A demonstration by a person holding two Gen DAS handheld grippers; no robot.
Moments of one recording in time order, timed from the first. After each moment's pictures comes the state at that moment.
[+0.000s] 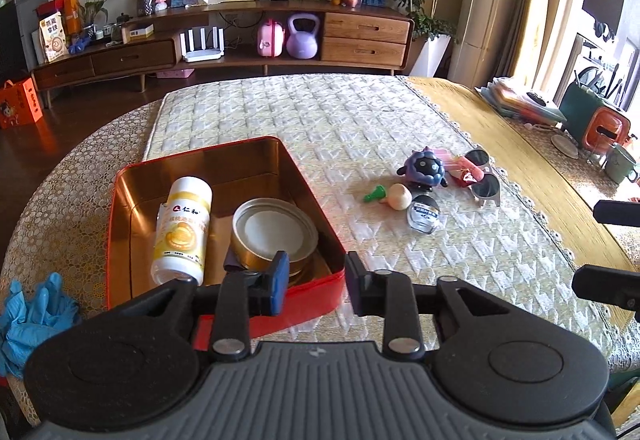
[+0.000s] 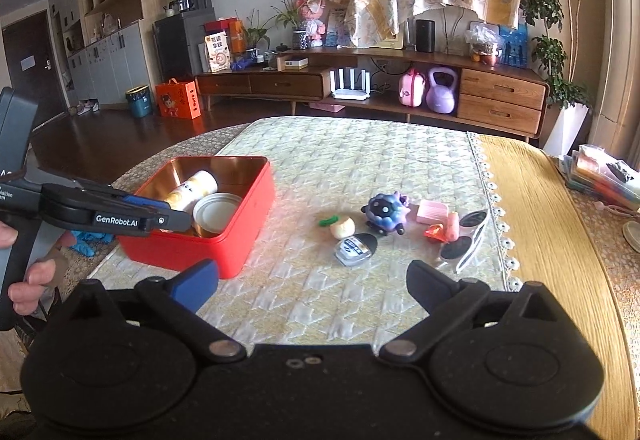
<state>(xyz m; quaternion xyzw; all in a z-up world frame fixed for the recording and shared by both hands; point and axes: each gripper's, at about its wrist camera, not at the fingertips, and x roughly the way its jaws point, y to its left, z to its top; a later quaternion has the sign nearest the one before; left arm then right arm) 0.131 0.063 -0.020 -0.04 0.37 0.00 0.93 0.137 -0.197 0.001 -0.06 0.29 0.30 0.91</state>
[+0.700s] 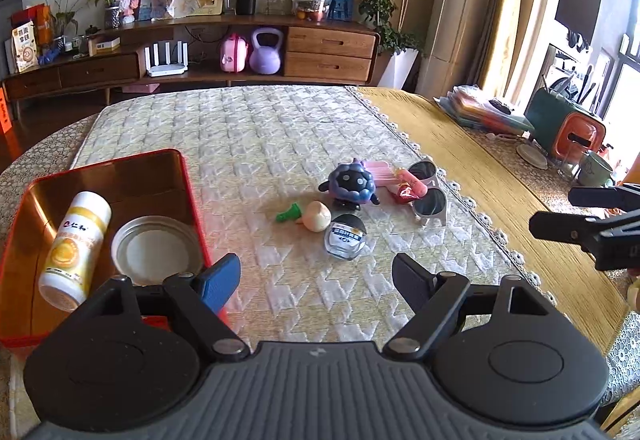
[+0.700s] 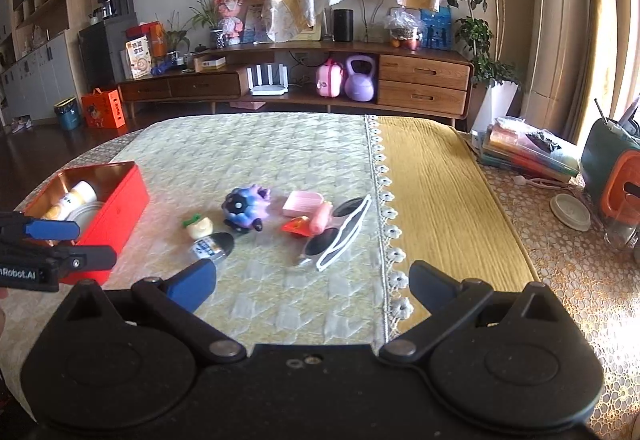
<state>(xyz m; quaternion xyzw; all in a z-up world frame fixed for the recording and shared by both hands) 0.164 -0.006 -0.045 -0.05 0.34 -0.04 0.94 0.207 -0.276 -0.027 -0.05 0.30 0.20 0.93</state>
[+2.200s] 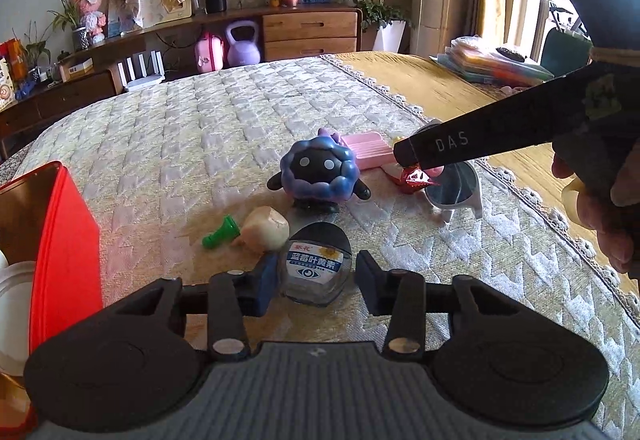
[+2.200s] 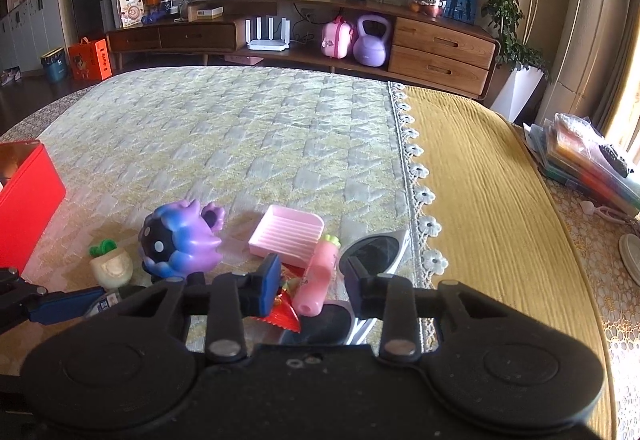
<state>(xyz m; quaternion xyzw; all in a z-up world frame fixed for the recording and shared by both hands) 0.252 -0.060 -0.120 0.02 0.35 -0.05 0.94 0.342 -0.208 -0.086 -0.10 0.35 0.20 0.91</state>
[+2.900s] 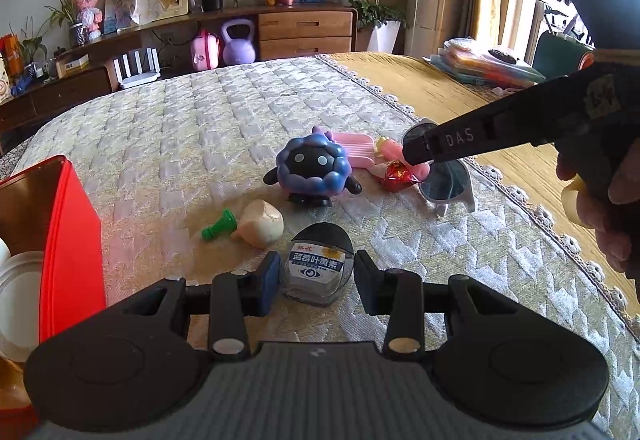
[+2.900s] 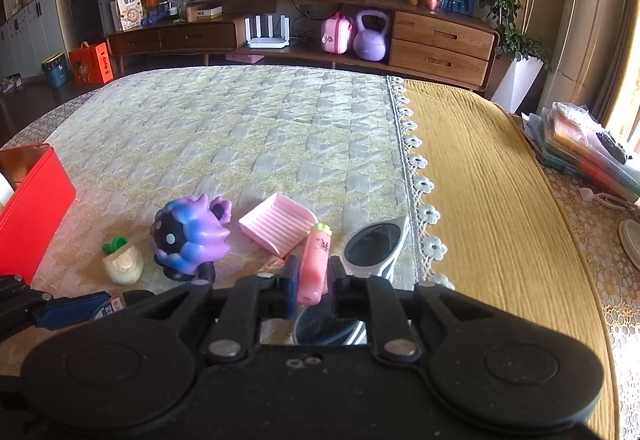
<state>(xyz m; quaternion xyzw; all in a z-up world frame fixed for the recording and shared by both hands) 0.242 -0.057 -0.116 0.02 0.35 -0.06 0.94 0.336 -0.210 -0.081 -0.09 0.36 0.20 0.90</state>
